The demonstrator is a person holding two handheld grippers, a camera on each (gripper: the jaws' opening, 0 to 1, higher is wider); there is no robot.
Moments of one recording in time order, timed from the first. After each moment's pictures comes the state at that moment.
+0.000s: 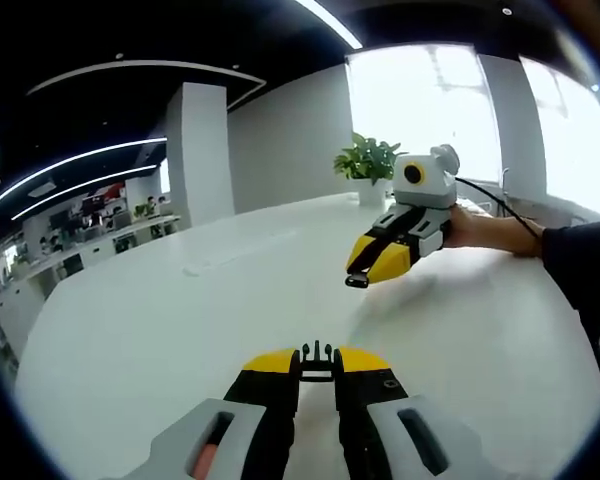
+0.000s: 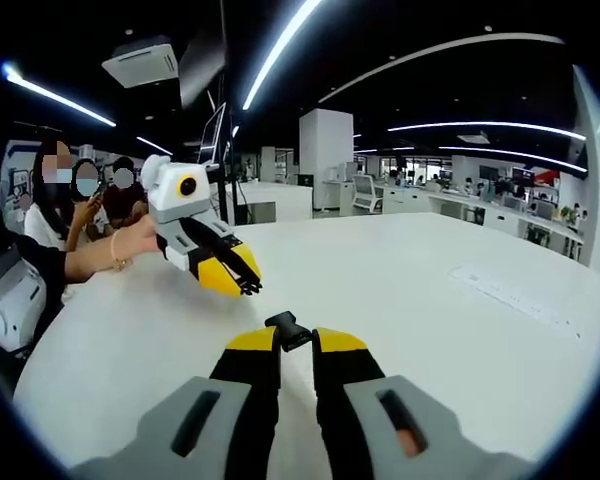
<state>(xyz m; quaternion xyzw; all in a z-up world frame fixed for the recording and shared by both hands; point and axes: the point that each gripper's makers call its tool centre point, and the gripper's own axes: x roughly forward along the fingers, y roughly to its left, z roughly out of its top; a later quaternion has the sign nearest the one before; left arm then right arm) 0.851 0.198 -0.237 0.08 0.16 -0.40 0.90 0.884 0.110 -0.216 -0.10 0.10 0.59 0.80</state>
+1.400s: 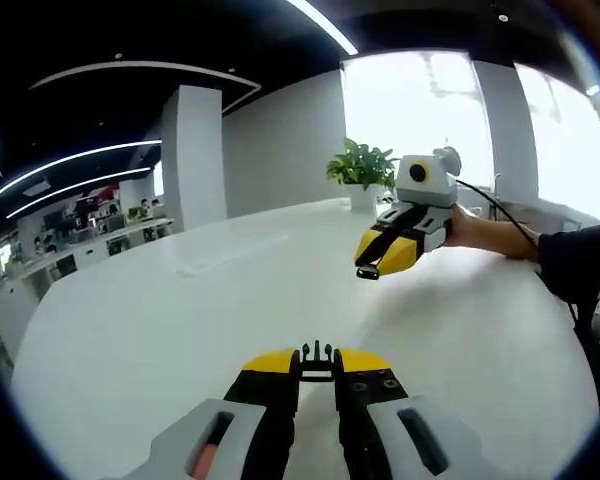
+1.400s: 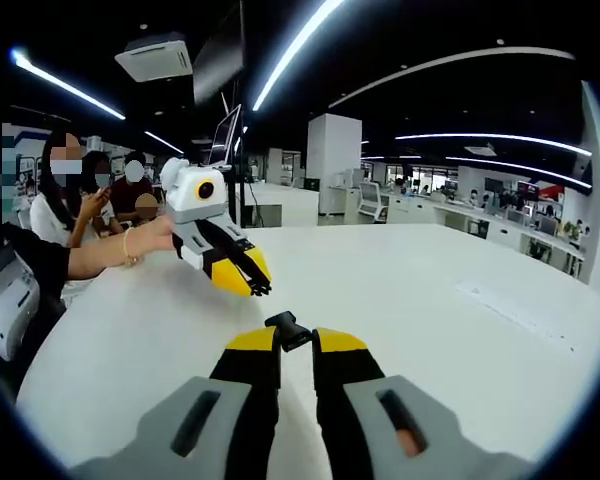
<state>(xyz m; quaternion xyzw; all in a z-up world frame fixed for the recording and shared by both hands) 0.839 0.203 -0.231 0.07 0.15 -0.41 0.89 0.862 0.111 -0.204 -0.12 0.08 0.60 0.79</state>
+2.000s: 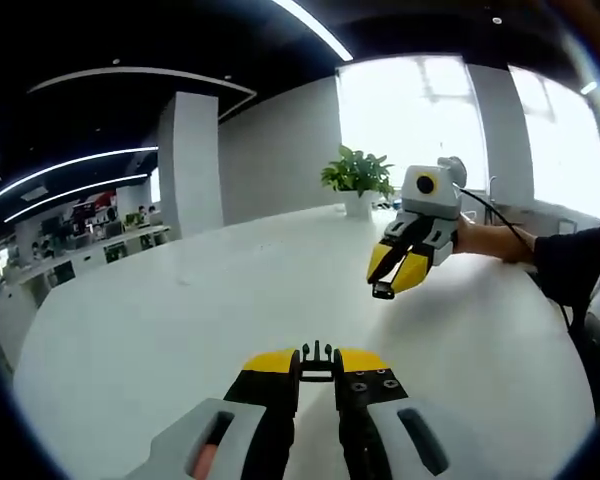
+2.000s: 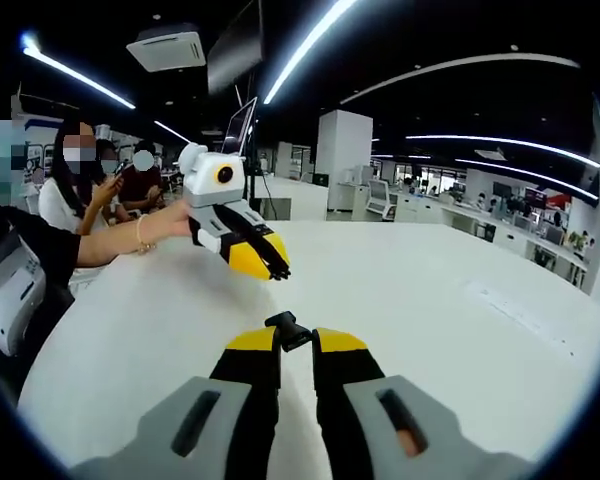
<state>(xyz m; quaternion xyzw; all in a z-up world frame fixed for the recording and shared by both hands) 0.845 0.202 -0.220 0.07 0.14 -0.42 0.89 0.839 0.105 -0.209 -0.14 0.07 0.61 0.77</state>
